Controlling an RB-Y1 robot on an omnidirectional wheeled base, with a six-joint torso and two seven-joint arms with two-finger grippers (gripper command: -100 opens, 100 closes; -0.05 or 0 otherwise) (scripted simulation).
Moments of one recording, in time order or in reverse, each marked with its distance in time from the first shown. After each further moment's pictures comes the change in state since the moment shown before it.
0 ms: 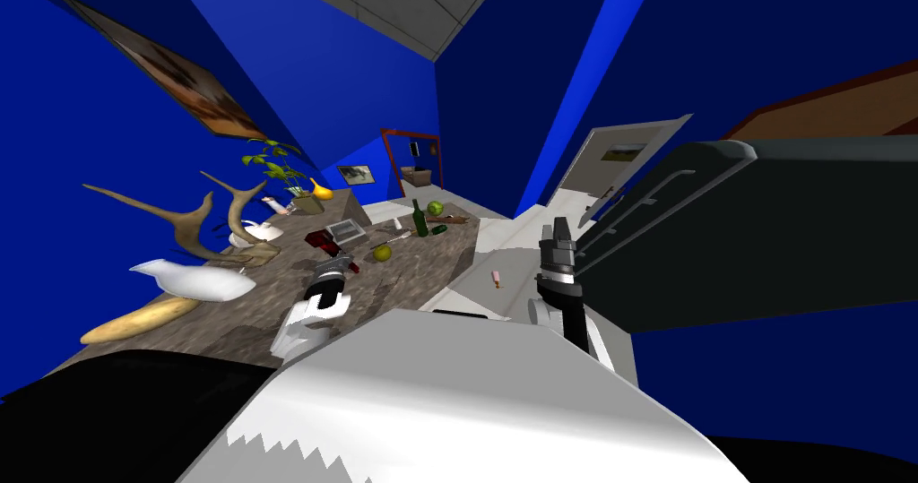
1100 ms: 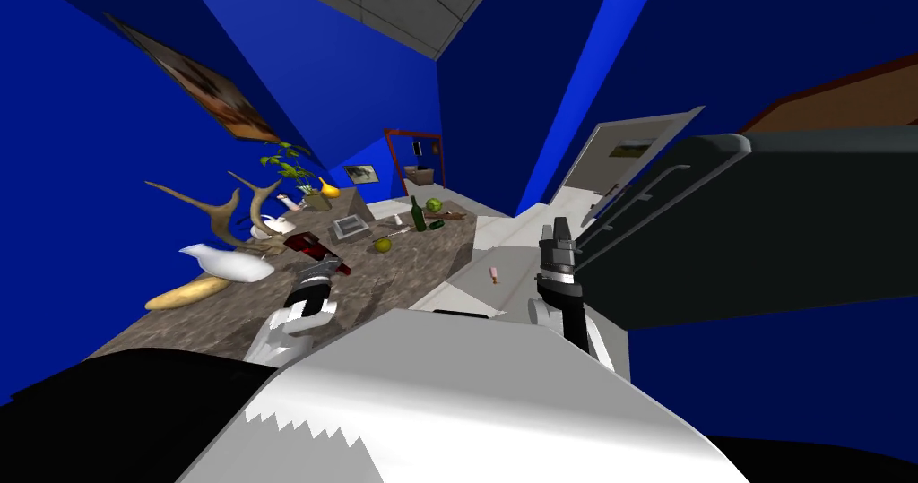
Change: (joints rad) left arm 0.029 0.055 0.055 0.050 -0.035 -0.048 0.077; right arm 0.000 0.000 0.000 0.000 0.000 0.000 0.000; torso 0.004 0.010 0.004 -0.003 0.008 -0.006
